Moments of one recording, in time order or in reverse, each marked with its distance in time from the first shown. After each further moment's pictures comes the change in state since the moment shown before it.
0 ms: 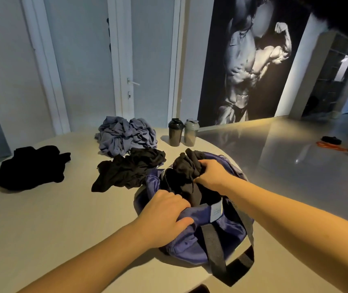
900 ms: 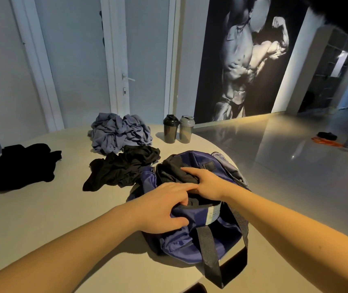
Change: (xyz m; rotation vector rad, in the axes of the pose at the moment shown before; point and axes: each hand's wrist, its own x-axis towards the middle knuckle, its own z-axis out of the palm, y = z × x) left_hand 0.027 -0.019 -0.006 -0.193 -0.134 0.234; right_hand -0.011 0.026 0.002 -0.036 -0.256 -0.211
